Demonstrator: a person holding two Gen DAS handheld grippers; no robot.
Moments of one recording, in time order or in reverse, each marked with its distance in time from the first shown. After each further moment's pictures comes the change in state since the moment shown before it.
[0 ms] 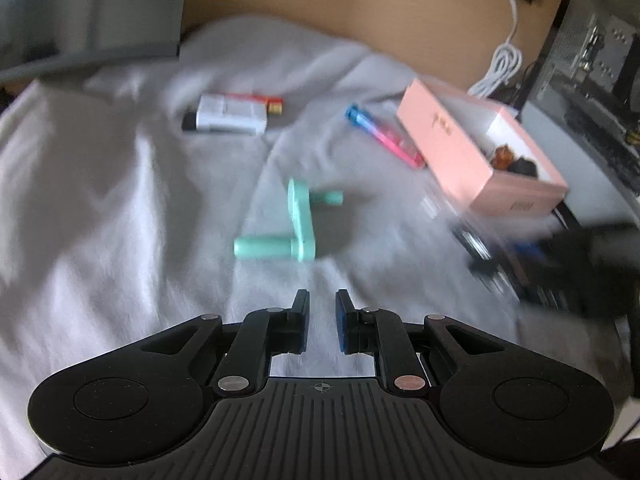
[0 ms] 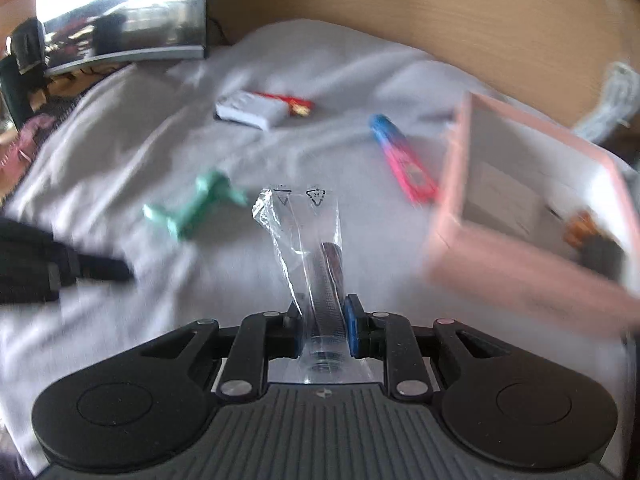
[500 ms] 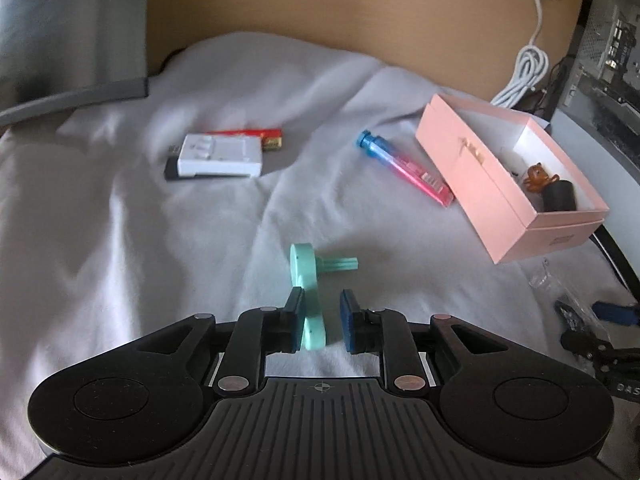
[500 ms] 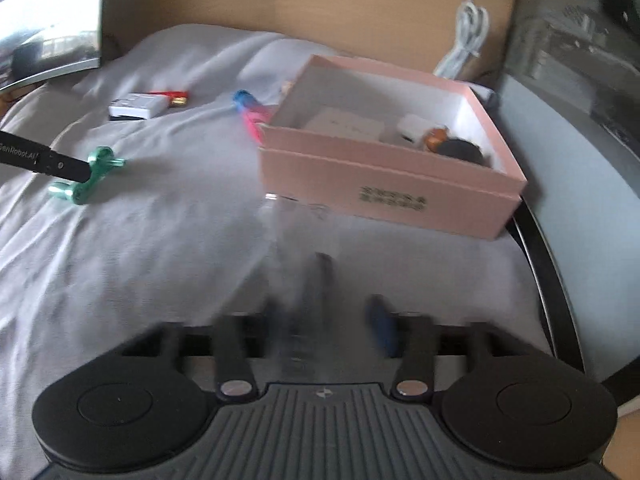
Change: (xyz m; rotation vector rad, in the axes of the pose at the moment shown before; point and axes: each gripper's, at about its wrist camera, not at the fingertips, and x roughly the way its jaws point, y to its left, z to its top) left arm 0.055 -0.007 0.043 0.053 -0.016 0.060; right arm -0.023 -0.058 -0.068 0.170 -0.063 -0.229
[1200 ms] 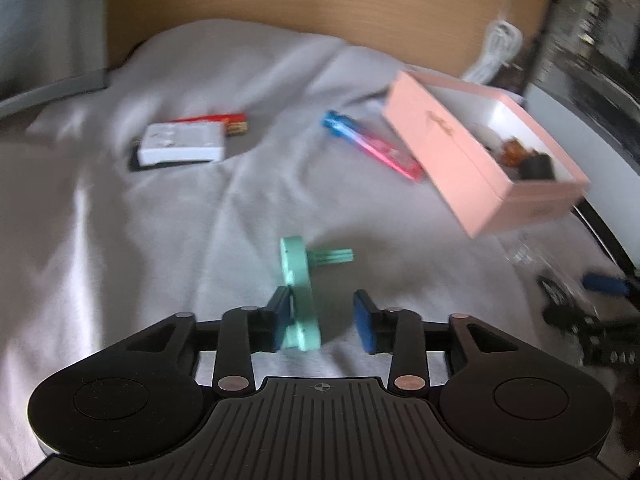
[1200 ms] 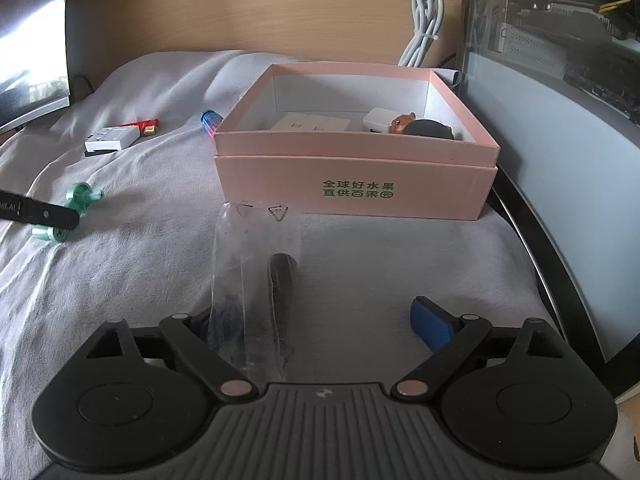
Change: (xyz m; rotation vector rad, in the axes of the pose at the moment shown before) left arm 0.008 -0.017 -0.013 0.073 0.031 -0.067; right arm 0.011 -0.018 -0.012 0.116 -0.054 0.013
